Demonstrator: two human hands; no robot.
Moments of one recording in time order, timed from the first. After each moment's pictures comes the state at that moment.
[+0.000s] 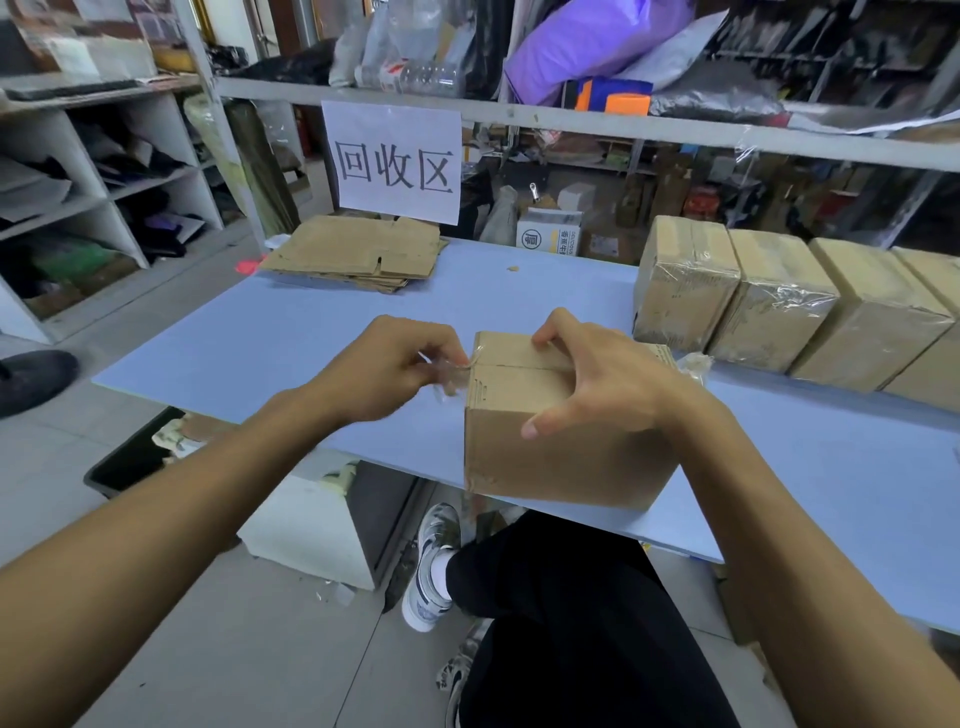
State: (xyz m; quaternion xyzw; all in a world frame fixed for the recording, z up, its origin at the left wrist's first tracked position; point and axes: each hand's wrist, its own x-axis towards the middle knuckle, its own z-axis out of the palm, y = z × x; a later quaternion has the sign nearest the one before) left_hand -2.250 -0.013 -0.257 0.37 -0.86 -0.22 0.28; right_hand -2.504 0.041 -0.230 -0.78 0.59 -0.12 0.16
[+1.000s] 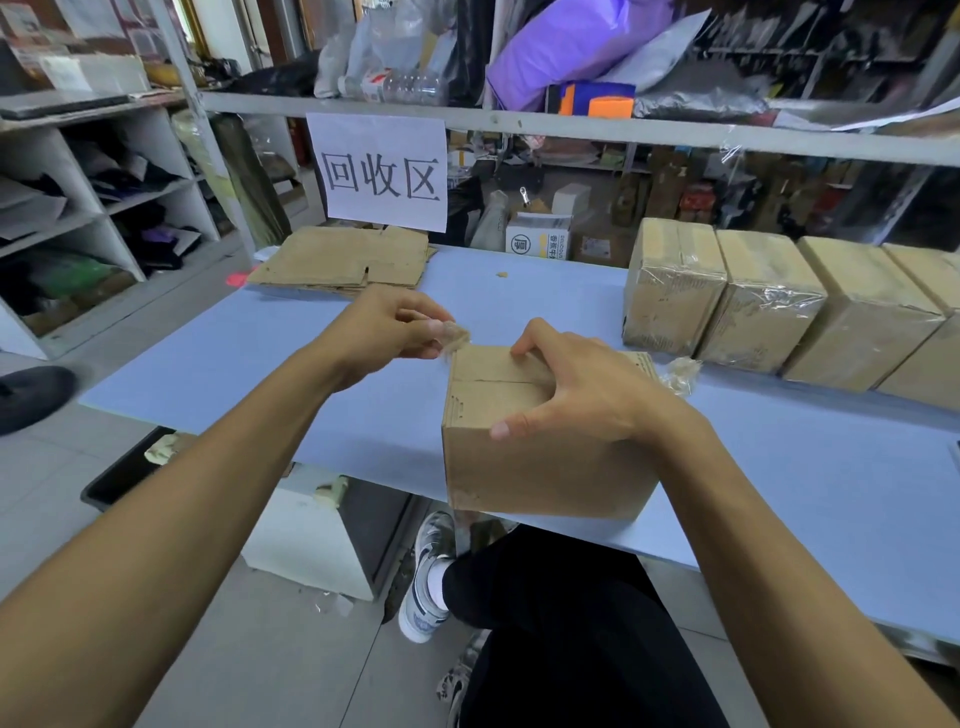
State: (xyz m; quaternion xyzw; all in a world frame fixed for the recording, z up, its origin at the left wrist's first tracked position) left_hand -2.272 -0.049 -0.233 0.48 -0.70 -0.43 0.31; right_hand -2.506 0.038 -0.230 -0.77 0.59 -0.13 0.18
